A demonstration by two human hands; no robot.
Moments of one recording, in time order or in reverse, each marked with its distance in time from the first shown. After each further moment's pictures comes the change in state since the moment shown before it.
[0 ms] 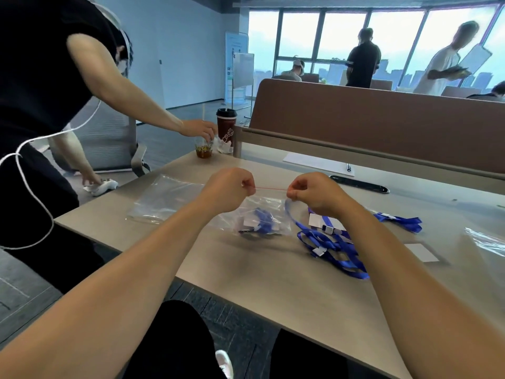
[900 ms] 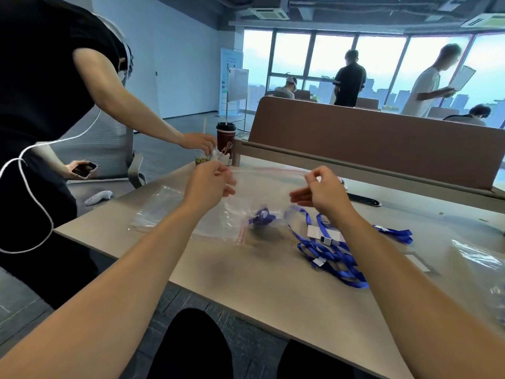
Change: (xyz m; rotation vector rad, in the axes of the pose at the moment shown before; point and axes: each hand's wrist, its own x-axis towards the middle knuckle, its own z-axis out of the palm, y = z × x) left_hand -0.012 -0.024 -0.033 -0.758 0.242 -0.238; right_hand 0.000 -0.018 -0.003 0.612 0.281 0.203
